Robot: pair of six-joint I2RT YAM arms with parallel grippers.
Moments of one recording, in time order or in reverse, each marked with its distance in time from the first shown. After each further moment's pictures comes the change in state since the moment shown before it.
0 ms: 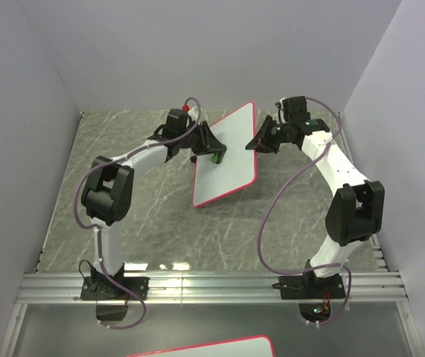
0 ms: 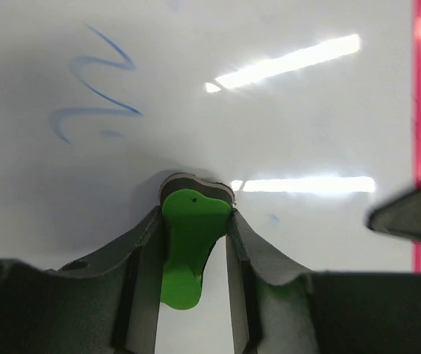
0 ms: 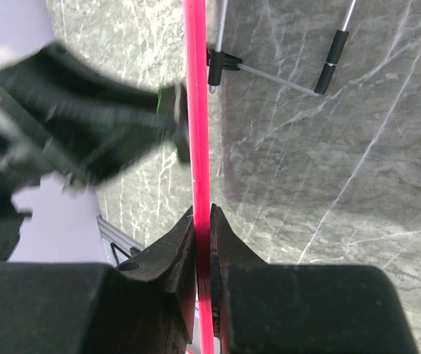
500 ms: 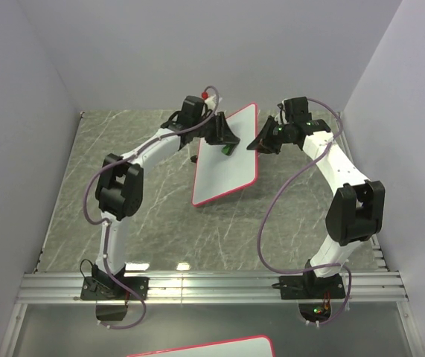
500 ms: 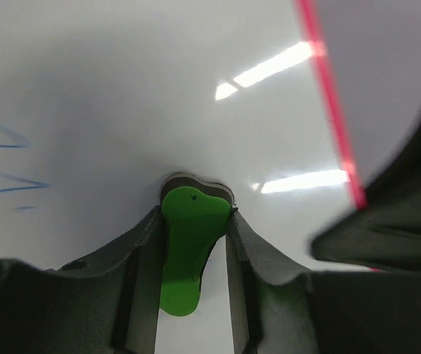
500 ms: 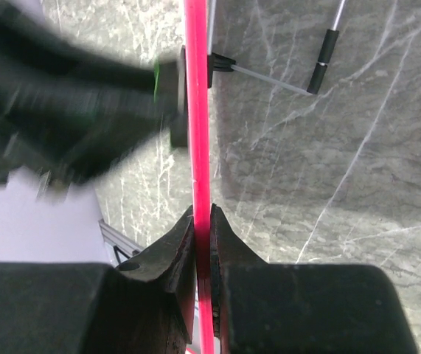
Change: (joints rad) left arm -0.032 0.174 0.354 -0.248 -0.017 0.148; right arm -0.003 0.000 -0.009 0.004 0.004 0.006
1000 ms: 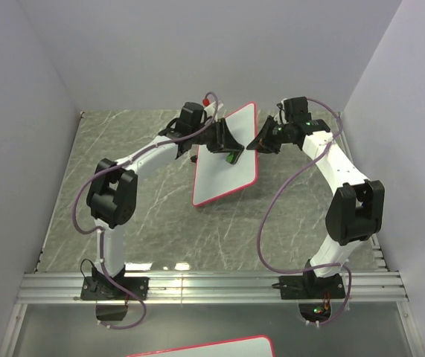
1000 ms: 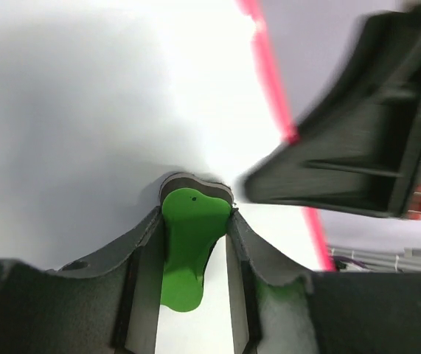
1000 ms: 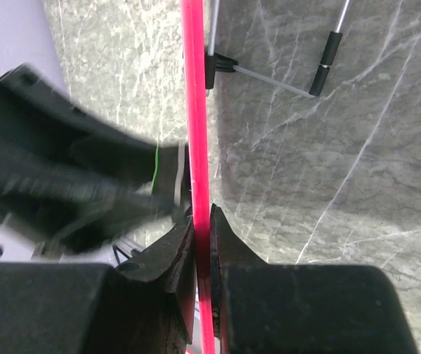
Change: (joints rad) left arm -0.062 -0.140 -0.164 0.115 0.100 -0.097; right arm -0.002 0.005 0.000 0.002 -0.006 0.000
